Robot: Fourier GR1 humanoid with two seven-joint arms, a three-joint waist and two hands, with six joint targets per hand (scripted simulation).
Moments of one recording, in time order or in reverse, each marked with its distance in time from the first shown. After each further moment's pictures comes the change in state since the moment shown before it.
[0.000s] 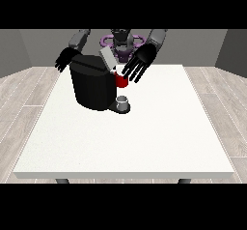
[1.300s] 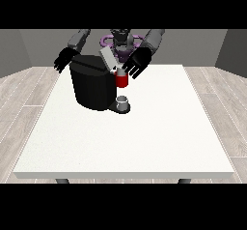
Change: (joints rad) left arm -0.013 -0.037 0.051 0.002 0.086 0.049 0.057; right arm -0.020 -0.005 -0.004 -0.012 -0.001 0.007 0.023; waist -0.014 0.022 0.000
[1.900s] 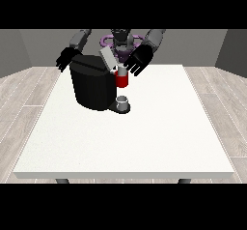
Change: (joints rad) left arm 0.021 -0.002 -0.006 -0.007 0.011 0.012 -0.002; right arm 0.038 0.017 0.013 -0.001 0.000 0.006 -0.023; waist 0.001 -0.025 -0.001
